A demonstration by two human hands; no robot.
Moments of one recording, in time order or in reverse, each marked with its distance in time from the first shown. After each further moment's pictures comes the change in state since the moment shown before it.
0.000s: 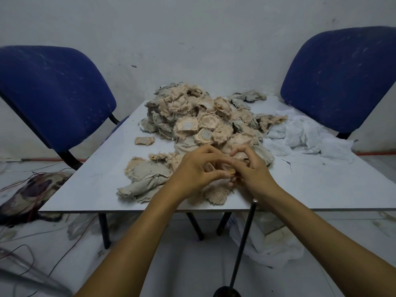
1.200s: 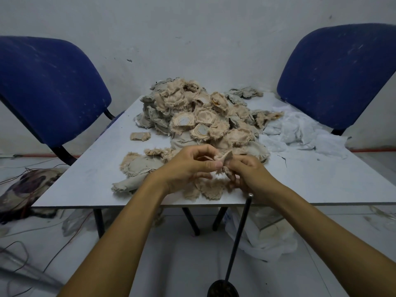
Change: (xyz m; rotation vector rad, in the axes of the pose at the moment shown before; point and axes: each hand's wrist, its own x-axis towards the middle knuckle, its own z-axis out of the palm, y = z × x) left_hand 0.002 -0.002 -0.011 -0.777 -0.240 -0.424; right_hand -0.005 -0.004 -0.005 -0.013 -0.197 0.083
